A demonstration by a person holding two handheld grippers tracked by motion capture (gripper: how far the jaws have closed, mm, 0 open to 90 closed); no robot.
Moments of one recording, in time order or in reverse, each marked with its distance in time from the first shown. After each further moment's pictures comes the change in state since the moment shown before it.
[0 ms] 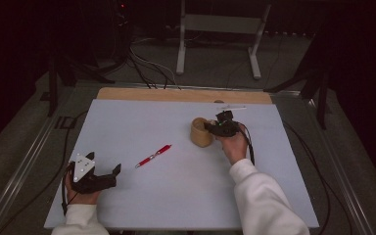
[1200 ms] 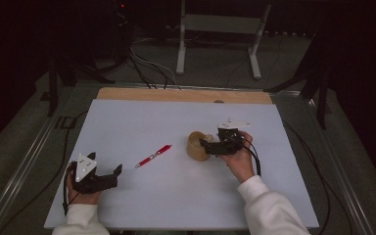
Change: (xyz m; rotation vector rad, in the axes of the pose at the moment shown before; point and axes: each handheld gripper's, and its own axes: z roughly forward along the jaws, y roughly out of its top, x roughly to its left) left arm -0.002 0.000 0.002 0.014 0.000 0.010; right arm 0.030 -0.030 -0.050 -0.097 0.000 -0.172
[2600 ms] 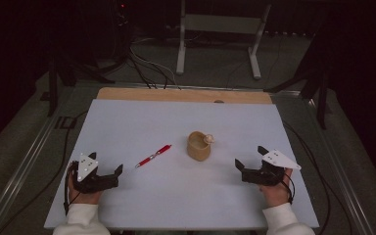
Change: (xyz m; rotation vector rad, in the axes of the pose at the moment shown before) left arm -0.002 0.000 0.002 0.008 0.001 0.013; right arm -0.036 -0.098 -0.091 -0.228 -0.118 0.015
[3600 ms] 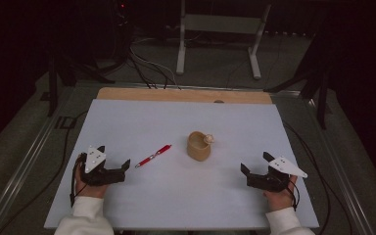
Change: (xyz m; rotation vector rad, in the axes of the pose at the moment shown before) left arm -0.009 0.024 0.016 0.009 -0.071 0.026; right arm -0.008 -0.020 -0.009 -0.014 -0.019 0.045
